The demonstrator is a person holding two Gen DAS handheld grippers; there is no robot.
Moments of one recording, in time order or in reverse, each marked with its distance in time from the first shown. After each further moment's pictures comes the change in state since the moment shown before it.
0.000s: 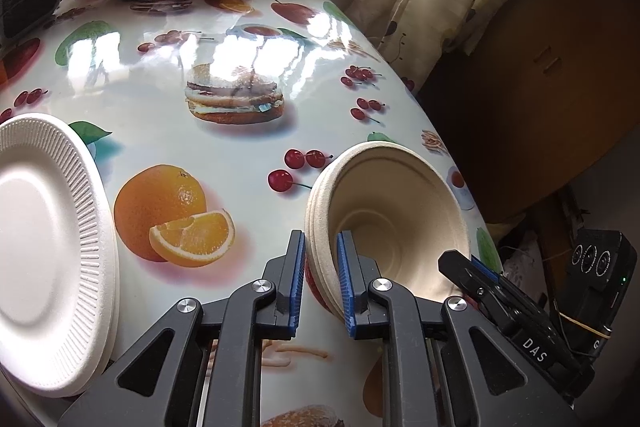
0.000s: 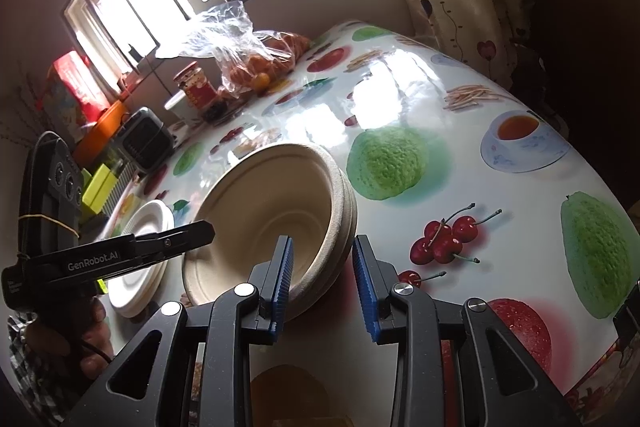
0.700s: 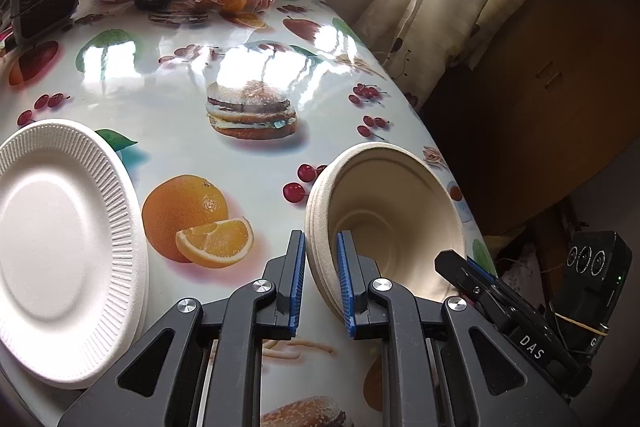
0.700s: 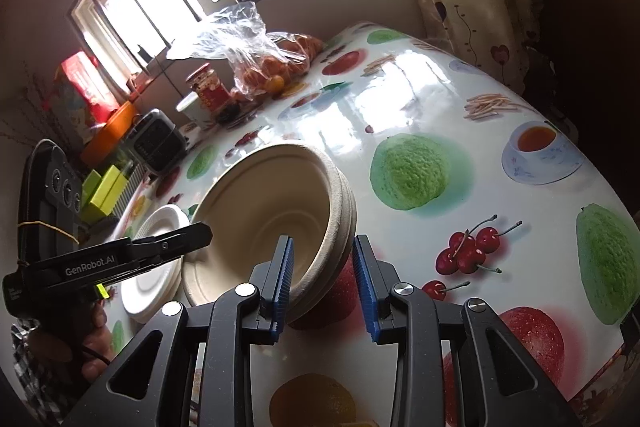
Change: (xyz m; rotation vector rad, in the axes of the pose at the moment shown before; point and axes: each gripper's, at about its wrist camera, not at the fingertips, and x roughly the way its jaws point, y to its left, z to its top) left arm -0.025 0.007 0.002 -0.025 -0.039 0.013; right arm -0.001 0.015 0.008 -0.007 0.001 0.035
